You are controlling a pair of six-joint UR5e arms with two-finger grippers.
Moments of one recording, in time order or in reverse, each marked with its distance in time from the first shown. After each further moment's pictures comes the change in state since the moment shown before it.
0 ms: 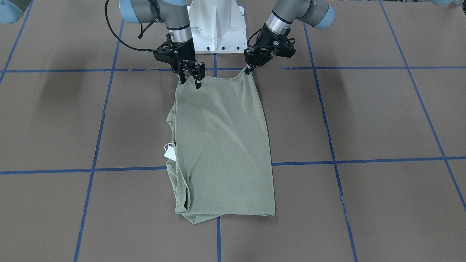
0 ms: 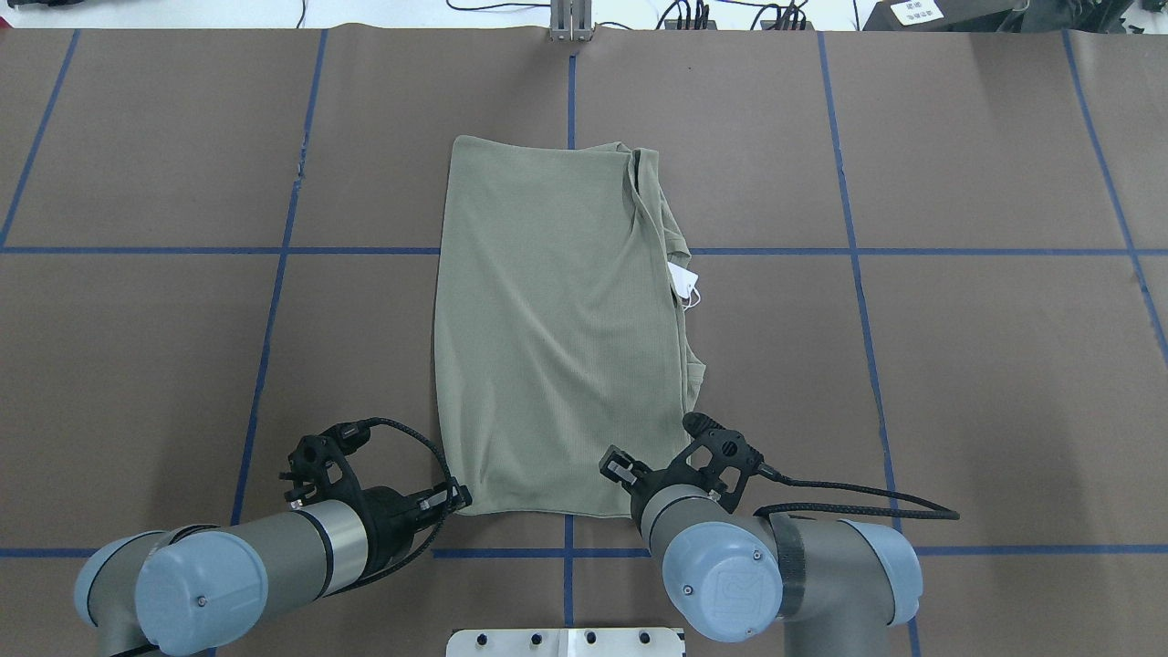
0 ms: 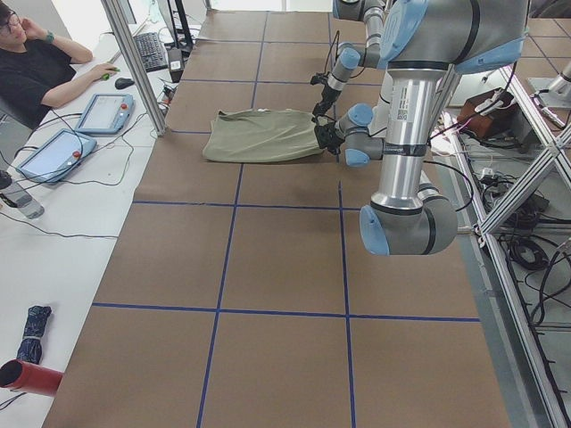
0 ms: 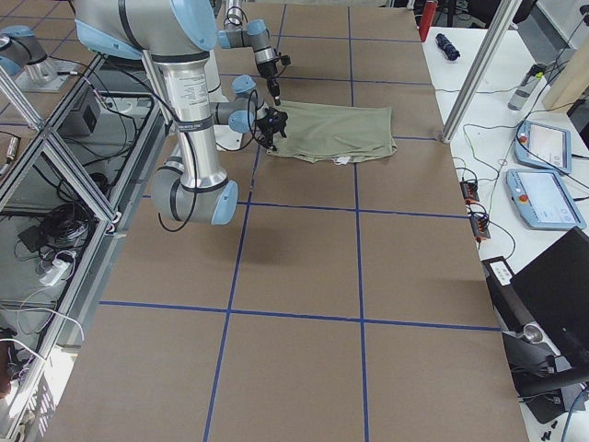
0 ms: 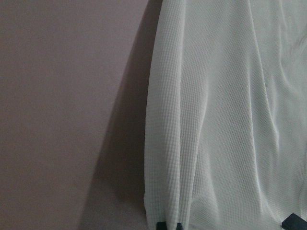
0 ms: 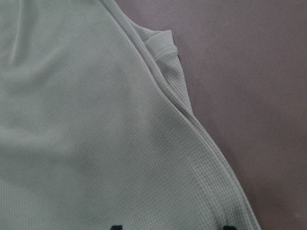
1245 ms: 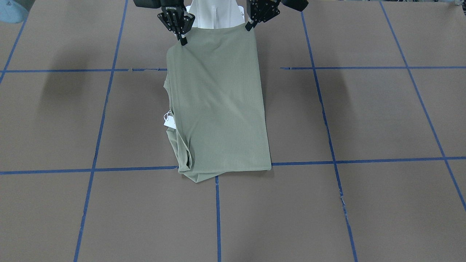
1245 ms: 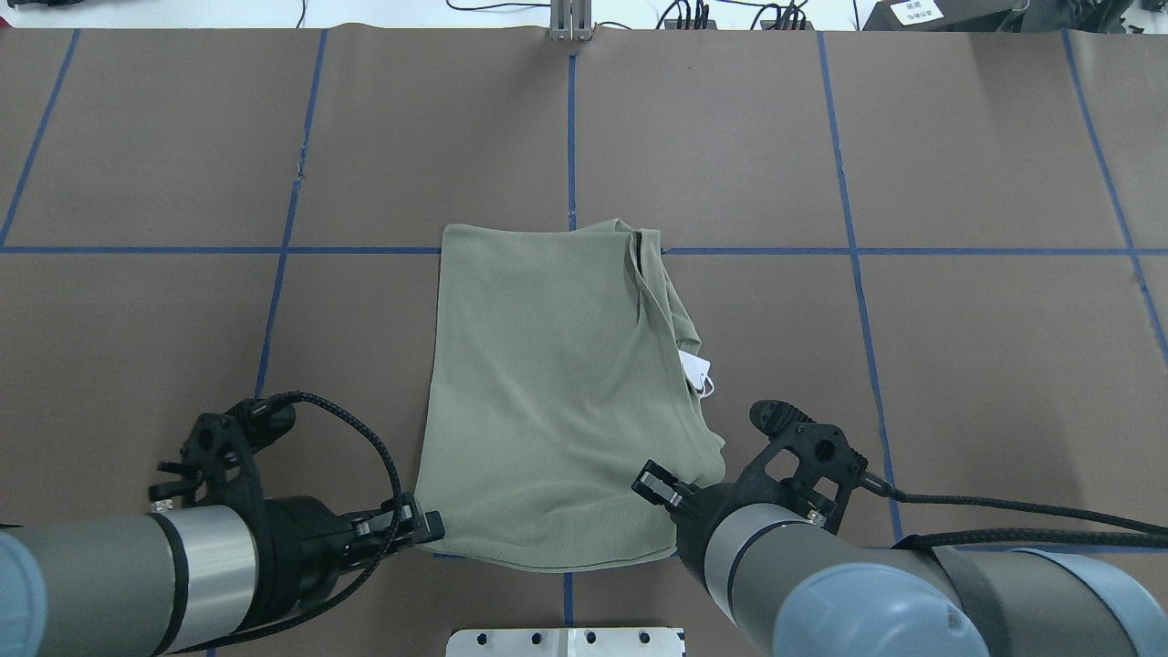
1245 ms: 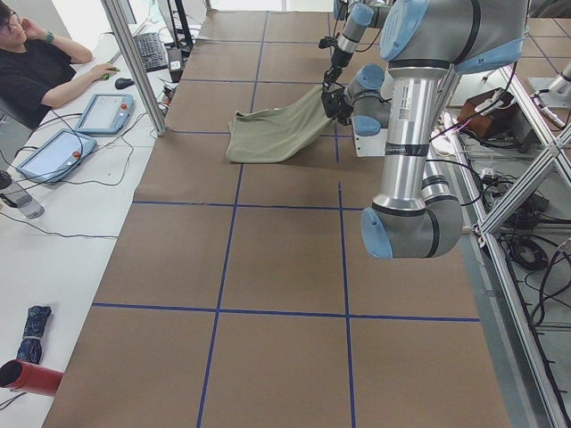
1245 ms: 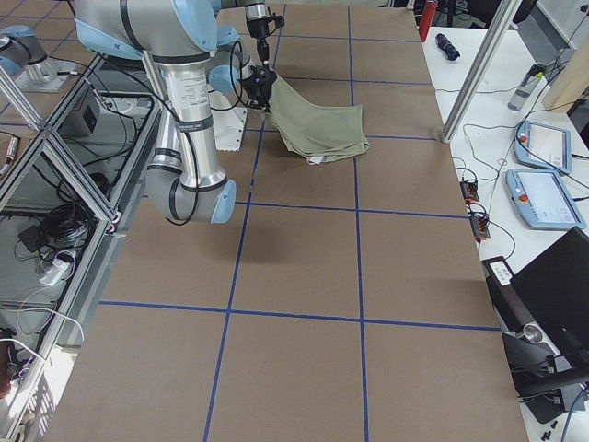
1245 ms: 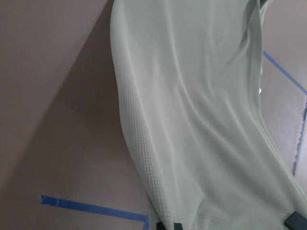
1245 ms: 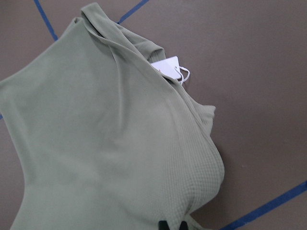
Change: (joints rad) left arm -0.015 0.030 -0.495 0.418 -0.148 0.025; right arm -0.046 0.007 0.502 -0.464 0.014 0.002
